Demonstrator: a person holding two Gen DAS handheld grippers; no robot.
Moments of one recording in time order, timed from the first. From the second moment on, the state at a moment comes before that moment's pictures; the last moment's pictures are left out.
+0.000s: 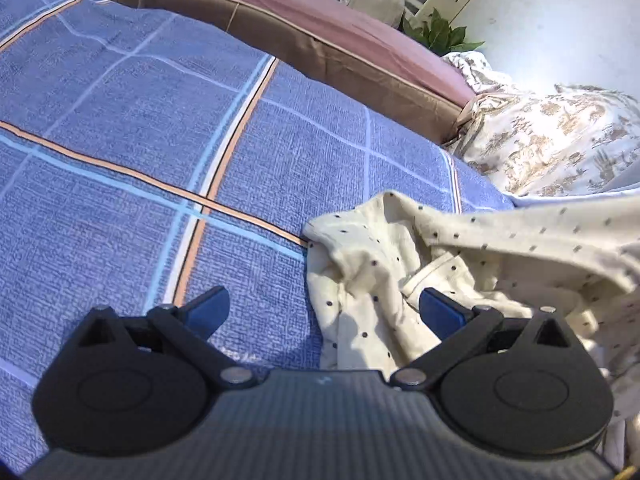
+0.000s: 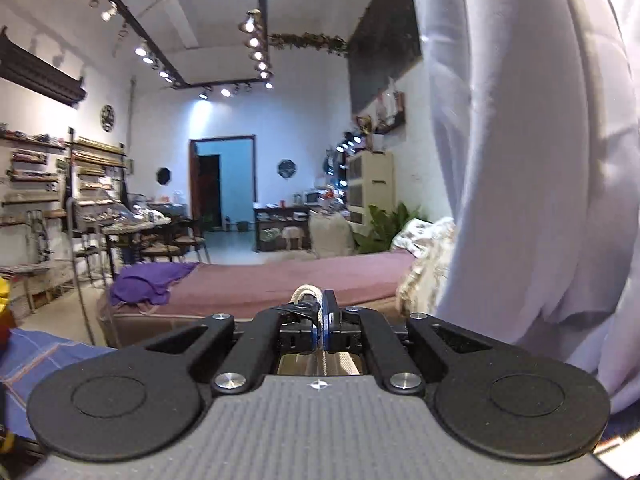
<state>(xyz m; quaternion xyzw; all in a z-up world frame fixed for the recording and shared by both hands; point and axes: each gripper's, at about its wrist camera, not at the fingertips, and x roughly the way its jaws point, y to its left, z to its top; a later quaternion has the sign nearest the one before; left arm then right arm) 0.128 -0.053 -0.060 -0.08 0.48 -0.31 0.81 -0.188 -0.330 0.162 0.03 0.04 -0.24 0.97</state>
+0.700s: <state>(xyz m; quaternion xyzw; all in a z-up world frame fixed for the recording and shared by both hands) 0.021 -0.110 0.041 0.12 0.18 -0.53 0.82 -0.232 -0.295 0.229 -0.02 -0.01 -0.15 0.99</state>
